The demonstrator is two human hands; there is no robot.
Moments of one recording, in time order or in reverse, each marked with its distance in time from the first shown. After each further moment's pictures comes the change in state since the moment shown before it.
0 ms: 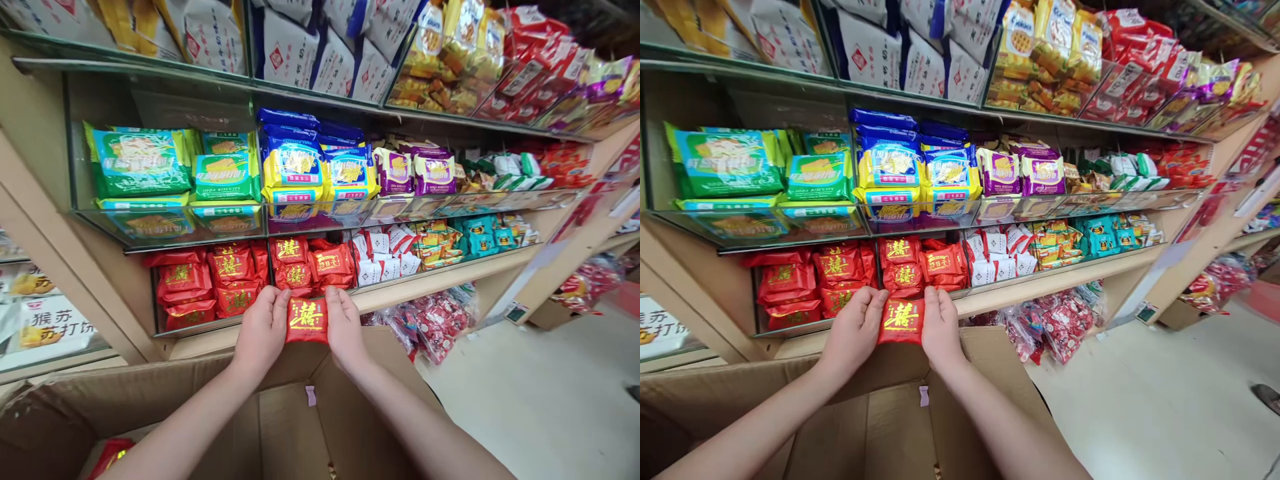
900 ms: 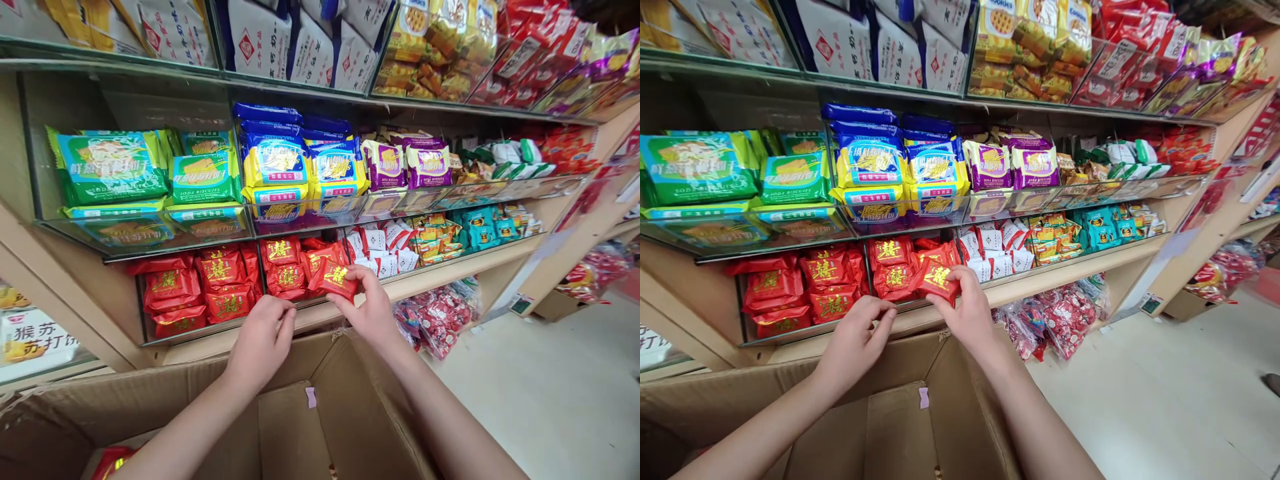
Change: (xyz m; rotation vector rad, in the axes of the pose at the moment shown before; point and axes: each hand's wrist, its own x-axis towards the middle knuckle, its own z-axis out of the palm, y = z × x) left_hand -0.001 -0.005 0.010 0.161 -0.143 0.241; right_hand 0.032 -0.031 -0.063 -0.809 -0.075 -0.682
